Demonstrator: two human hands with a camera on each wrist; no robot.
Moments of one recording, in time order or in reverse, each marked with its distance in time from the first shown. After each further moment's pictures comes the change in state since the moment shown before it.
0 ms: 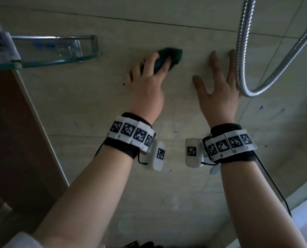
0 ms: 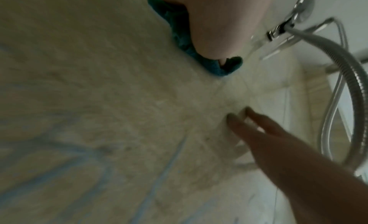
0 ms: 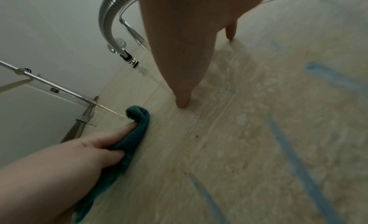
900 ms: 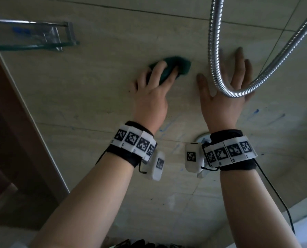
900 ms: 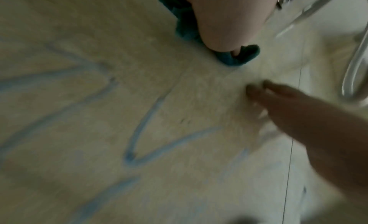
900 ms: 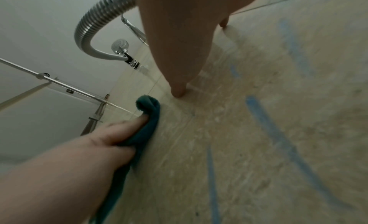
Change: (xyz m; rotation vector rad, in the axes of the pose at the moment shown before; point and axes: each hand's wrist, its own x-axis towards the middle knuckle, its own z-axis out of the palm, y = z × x) left_hand -0.018 0.037 0.058 0.060 0.128 0.091; right_hand 0.006 0.046 -0.006 0.006 0.092 -0.072
